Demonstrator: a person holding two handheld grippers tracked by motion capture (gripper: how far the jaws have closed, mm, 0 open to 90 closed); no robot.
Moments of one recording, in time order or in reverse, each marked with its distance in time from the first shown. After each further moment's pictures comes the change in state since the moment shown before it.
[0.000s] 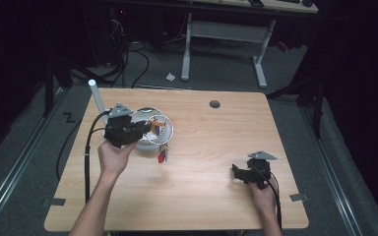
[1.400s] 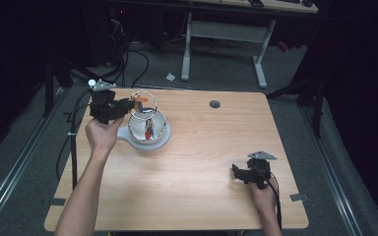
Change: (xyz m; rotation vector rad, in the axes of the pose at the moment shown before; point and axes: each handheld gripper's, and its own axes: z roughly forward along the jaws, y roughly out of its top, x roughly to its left) left arm 0.050 0.040 -0.005 -0.033 0.156 -0.074; right arm 0.000 0.000 0.000 0.002 0.000 -0.001
